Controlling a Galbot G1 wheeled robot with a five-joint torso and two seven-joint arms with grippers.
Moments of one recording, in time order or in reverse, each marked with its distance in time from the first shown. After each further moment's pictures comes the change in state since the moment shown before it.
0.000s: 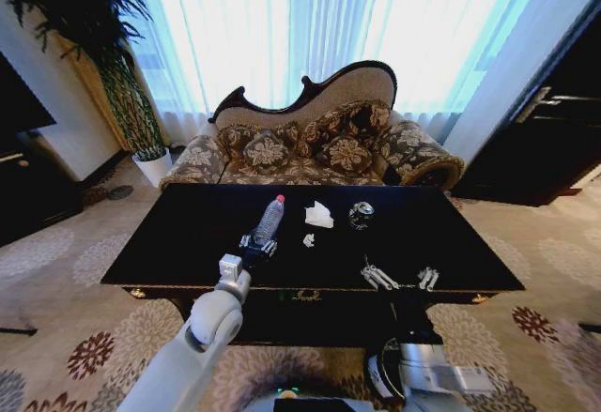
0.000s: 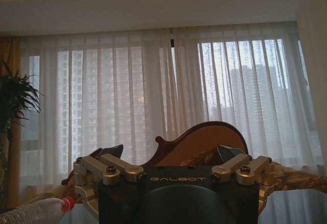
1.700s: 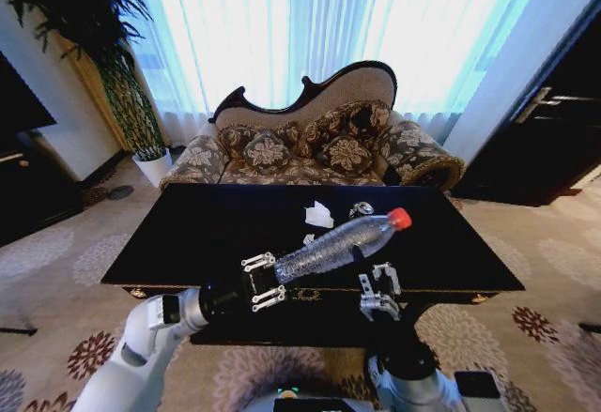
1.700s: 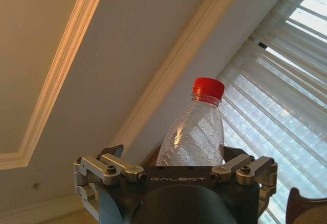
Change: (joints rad) left arm 0.098 0.045 -0.306 -0.051 -0.193 -0.520 1.245; right arm -0.008 -0.081 -0.096 0.000 0.806 0.065 -0.702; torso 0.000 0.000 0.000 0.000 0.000
